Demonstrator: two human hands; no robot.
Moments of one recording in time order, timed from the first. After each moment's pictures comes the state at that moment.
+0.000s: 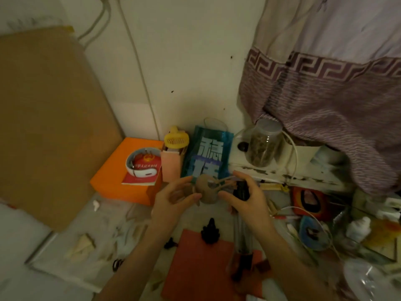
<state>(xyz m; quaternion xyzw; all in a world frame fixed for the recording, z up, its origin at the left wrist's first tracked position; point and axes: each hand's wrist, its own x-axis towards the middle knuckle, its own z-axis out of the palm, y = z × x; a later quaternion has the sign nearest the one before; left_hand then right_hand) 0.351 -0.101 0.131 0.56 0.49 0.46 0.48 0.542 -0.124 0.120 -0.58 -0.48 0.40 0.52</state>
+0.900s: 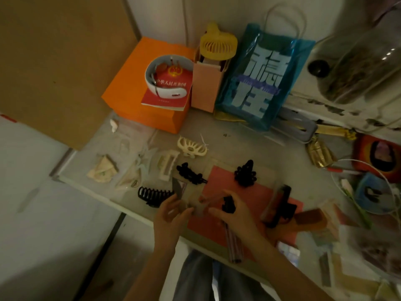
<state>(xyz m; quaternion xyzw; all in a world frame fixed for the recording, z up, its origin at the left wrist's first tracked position) 0.259 -0.182 -0.068 0.26 0.70 0.42 0.51 0.437 -0.162 -0.076 -0.63 -0.38 0.61 0.29</state>
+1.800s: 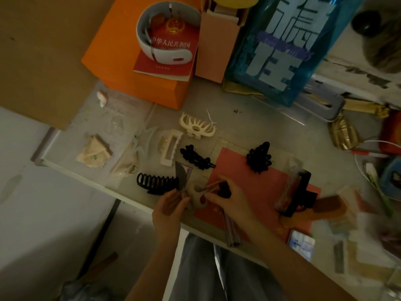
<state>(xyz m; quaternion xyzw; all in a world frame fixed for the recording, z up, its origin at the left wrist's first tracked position) 0.236 -0.188 -0.127 0.23 0.75 0.39 0.49 0.402 -0.143 -0.120 -0.66 -0.37 0.62 0.21</state>
